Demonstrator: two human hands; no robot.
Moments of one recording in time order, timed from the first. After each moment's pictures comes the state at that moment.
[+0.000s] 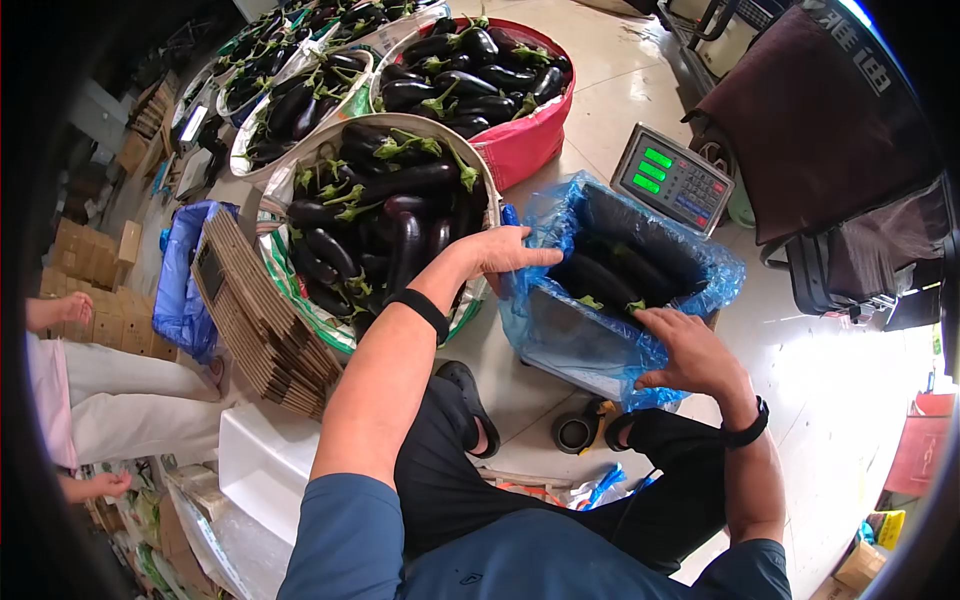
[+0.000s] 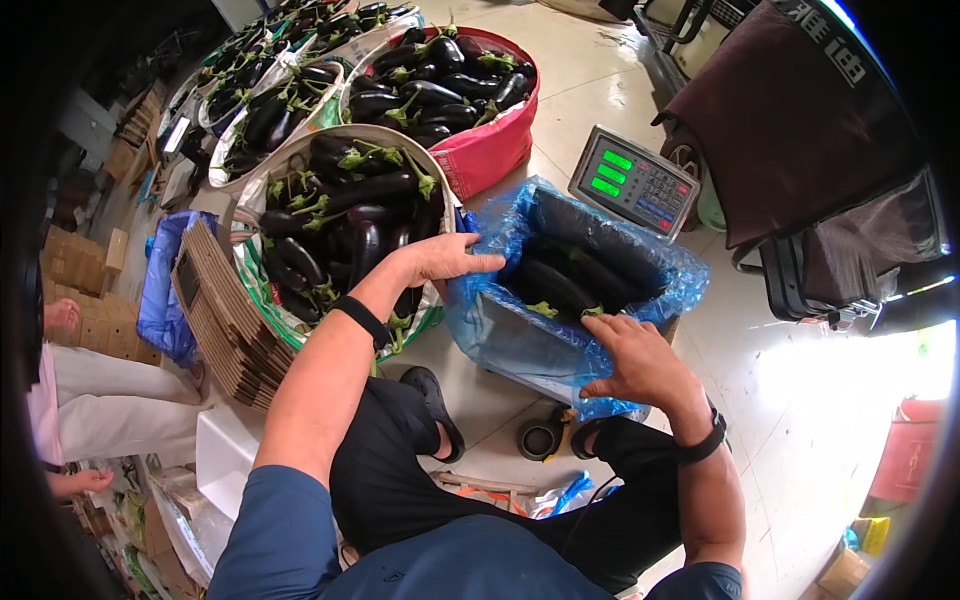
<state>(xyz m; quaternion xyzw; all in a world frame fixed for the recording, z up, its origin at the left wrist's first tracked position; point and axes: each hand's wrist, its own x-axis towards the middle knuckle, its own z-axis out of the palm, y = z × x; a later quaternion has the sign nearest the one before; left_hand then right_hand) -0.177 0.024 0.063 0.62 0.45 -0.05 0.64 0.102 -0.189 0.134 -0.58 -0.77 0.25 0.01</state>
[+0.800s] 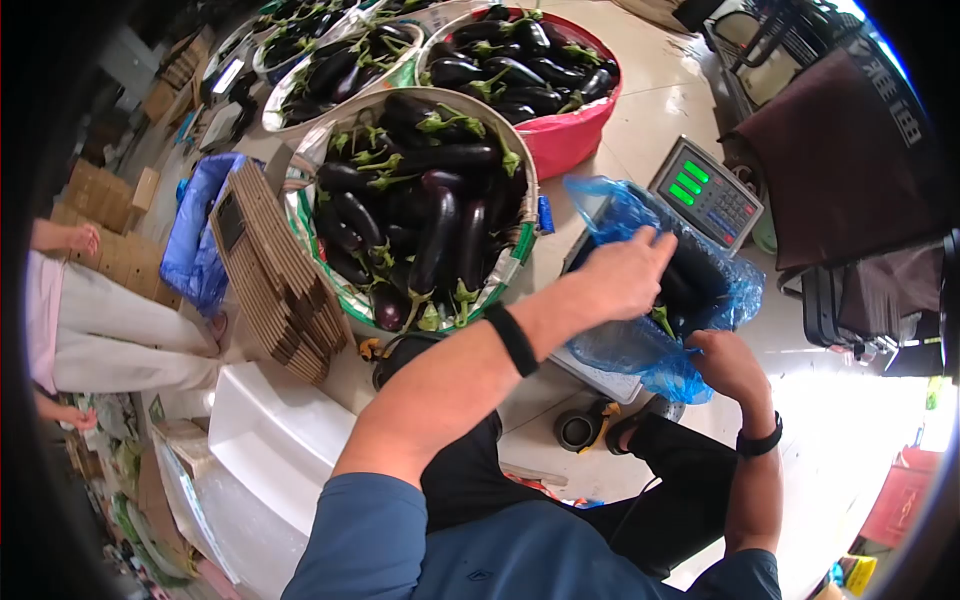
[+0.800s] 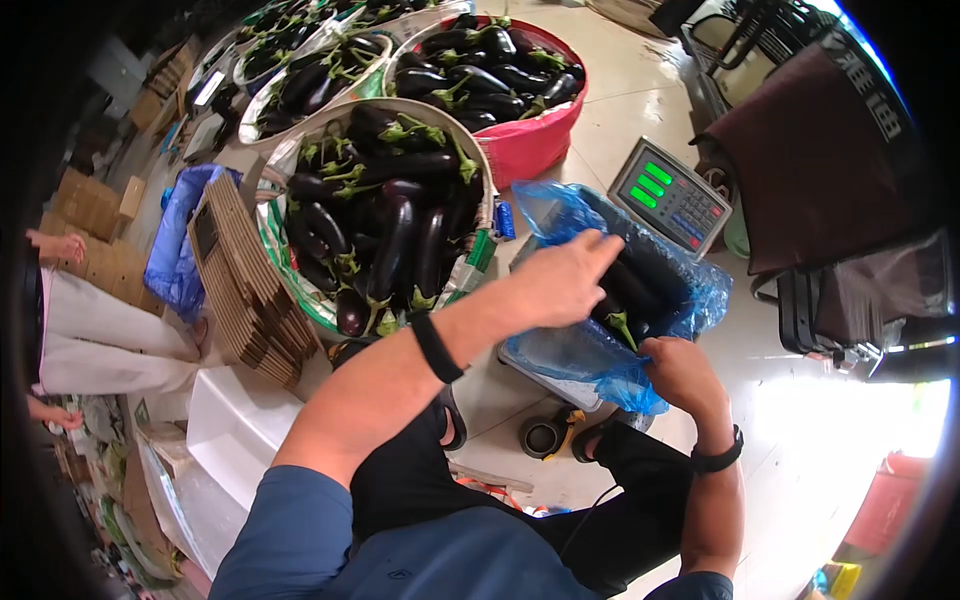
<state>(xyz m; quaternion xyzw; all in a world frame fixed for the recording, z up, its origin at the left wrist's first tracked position) -0.106 -0.061 0.115 0.88 0.33 0.11 0.33 0.119 -0.191 0.126 -0.66 -0.72 0.22 -0.07</state>
